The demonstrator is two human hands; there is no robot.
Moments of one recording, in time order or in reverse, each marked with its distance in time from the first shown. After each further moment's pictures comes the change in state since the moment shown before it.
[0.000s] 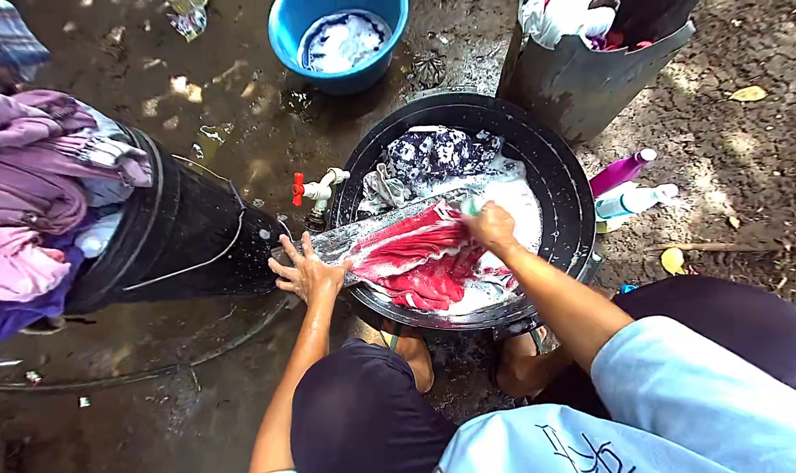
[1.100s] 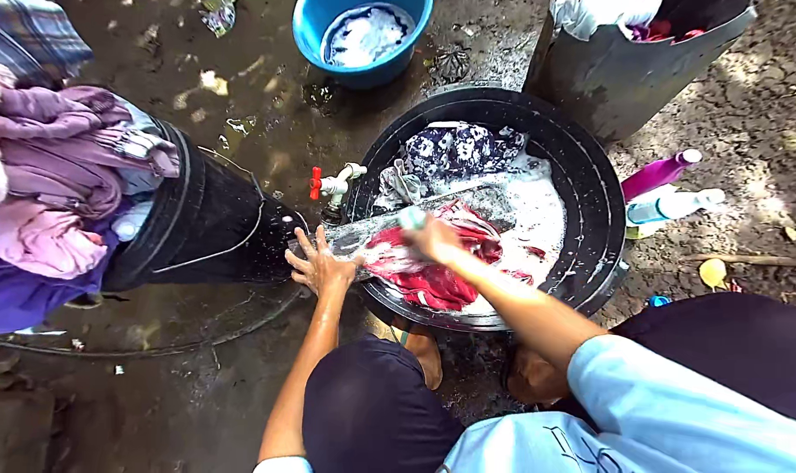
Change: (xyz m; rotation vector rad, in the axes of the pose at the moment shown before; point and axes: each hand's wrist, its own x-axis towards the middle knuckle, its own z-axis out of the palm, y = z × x) left_hand 0.000 -0.004 -0.001 -0.002 -0.008 -0.001; right_hand -0.031 -0.080 0.058 0.132 -0.286 -0.242
